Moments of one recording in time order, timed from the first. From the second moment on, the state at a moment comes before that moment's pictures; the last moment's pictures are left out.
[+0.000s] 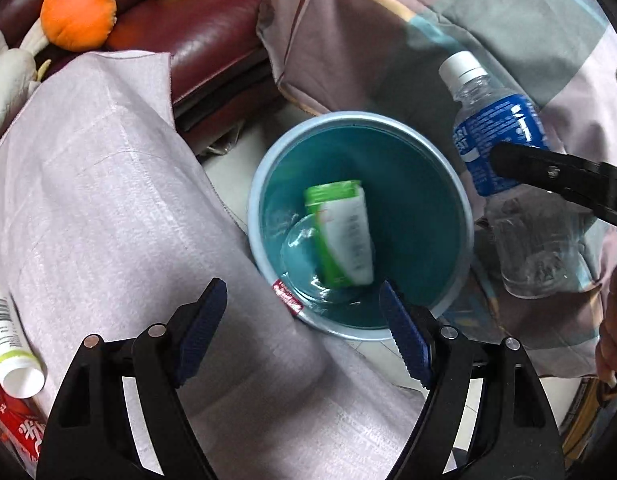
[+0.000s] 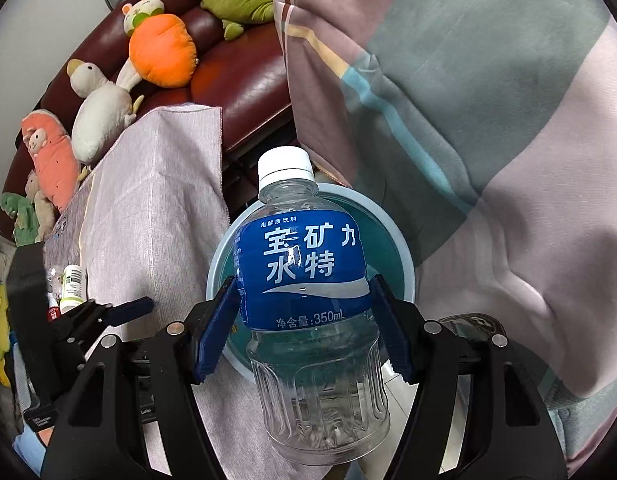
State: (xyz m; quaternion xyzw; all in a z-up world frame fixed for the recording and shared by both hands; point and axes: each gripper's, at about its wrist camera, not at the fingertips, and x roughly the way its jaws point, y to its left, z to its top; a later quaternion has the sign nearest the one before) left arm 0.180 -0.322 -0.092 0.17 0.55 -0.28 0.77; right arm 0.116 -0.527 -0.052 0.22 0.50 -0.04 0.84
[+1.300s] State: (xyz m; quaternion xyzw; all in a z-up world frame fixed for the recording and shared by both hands) left arm 0.100 -0.135 0.019 0.07 0.46 -0.23 0.86; right arm 0.089 -0.387 -0.007 0.14 0.52 0.00 0.84
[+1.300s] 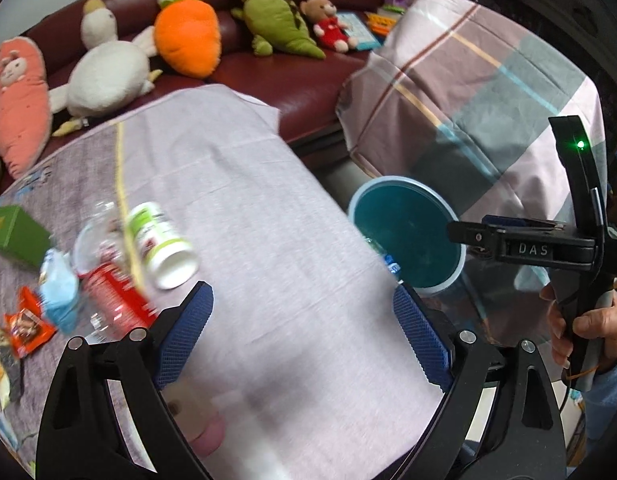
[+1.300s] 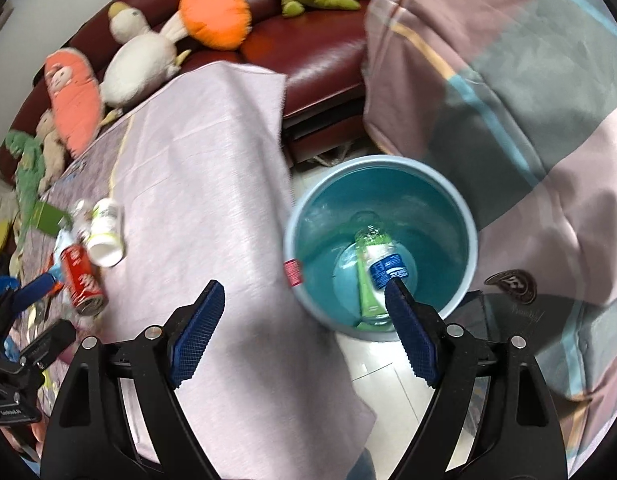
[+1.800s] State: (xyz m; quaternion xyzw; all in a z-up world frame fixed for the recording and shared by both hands) left arm 0.066 0.007 0.012 0.01 0.45 -0.15 0.88; right arm 0.065 -0.229 0.005 0.04 0.55 0.11 0.83
